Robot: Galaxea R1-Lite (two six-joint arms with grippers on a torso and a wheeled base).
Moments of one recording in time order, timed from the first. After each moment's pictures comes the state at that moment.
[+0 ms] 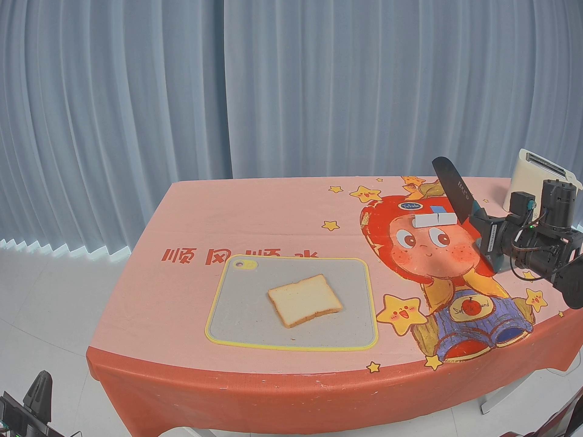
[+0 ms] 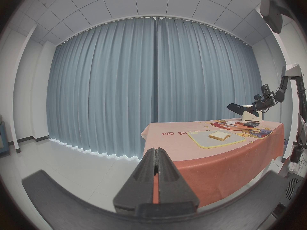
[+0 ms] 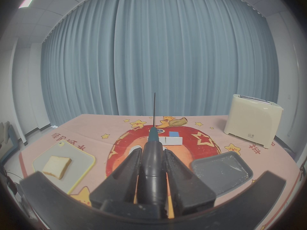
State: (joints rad) left arm 0.00 0.02 -0.02 -0.01 -0.01 0.00; right arm 0.15 1.65 -0.61 -0.72 -0.01 0.03
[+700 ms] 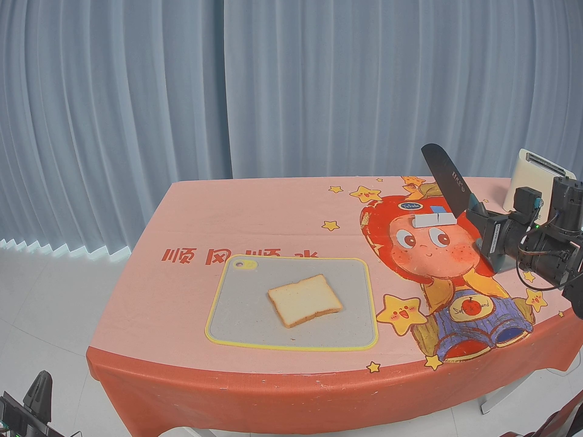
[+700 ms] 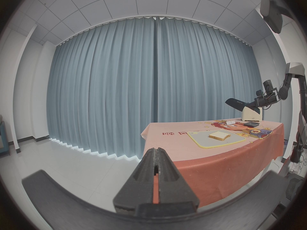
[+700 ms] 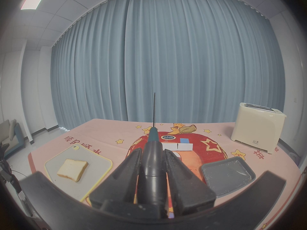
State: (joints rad) left arm 0.00 0.02 -0.02 -0.01 -0.01 0.00; right arm 0.24 1.56 -0.58 -0.72 -0.02 0.04
